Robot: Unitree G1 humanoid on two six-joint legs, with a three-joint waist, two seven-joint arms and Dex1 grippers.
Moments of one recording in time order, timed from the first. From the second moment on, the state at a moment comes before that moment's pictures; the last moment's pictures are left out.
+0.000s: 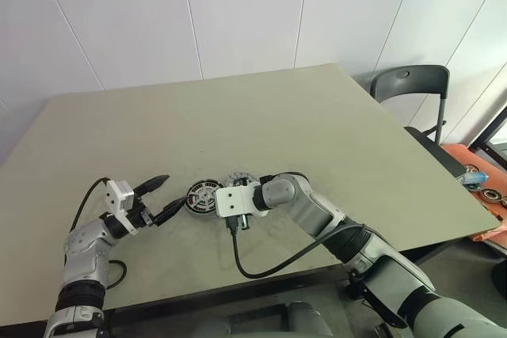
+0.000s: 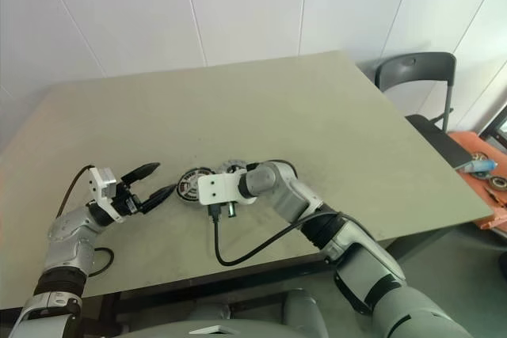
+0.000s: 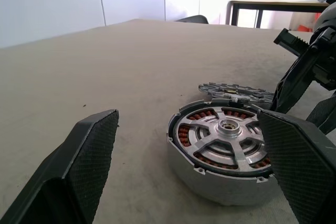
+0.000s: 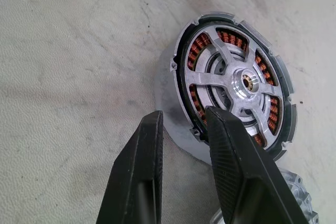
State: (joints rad) left arm -0.19 0.46 0.23 0.59 -0.47 -0.31 -1.22; right arm -0.68 -0.25 0.69 0.24 -0.28 0.16 0.93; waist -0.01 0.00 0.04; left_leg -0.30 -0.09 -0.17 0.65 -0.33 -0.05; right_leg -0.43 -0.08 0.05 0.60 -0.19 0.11
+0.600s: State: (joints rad) left arm -0.20 0.46 0.23 0.59 -0.47 -0.31 -1.22; right arm -0.68 -0.27 0.68 0.24 -0.28 0.15 1.01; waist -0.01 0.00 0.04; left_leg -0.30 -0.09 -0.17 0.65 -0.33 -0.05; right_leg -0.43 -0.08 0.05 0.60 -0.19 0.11
